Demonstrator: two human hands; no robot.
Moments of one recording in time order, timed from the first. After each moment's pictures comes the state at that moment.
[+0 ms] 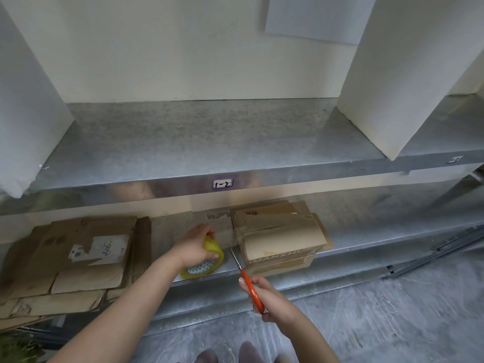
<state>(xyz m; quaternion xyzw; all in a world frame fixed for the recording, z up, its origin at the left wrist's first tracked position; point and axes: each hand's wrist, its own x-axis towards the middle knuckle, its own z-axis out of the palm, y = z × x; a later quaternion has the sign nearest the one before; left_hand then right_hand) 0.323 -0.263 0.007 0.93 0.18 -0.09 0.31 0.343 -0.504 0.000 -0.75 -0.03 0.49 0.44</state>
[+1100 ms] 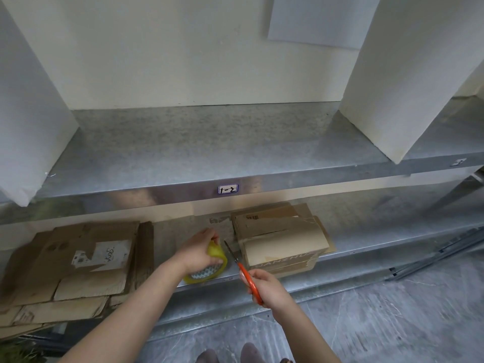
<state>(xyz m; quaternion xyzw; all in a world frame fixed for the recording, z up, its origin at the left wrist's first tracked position) 0.322 -0.263 0.006 0.94 0.15 -0.08 0.29 0.359 -0.479 -0.006 -0.73 -0.02 0.45 0.51</state>
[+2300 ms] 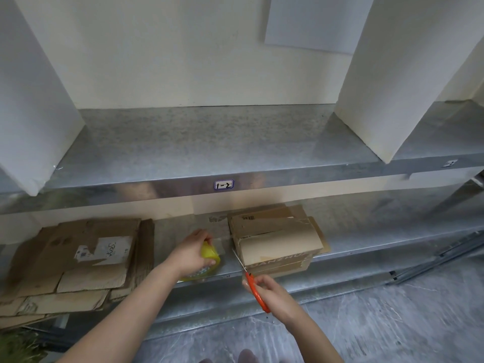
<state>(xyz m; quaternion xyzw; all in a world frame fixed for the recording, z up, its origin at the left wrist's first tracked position) 0.306 -0.261 -0.002 0.94 0.16 -0.05 0.30 0.348 -0.511 0.009 -0.80 -0.08 0.43 0.41</state>
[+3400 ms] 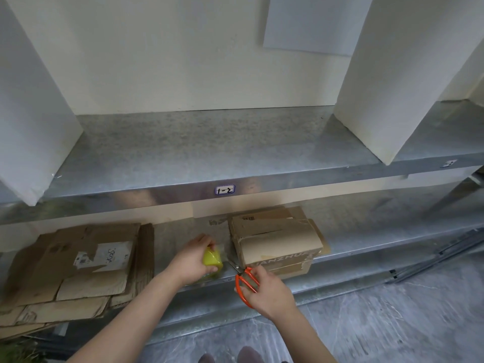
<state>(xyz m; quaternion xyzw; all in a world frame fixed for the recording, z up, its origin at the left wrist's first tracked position) 0.302 -0.265 -0.001 0.95 0.13 -0.03 0.28 0.357 -0.487 -0.018 -0.92 -0.21 0.25 0.21</state>
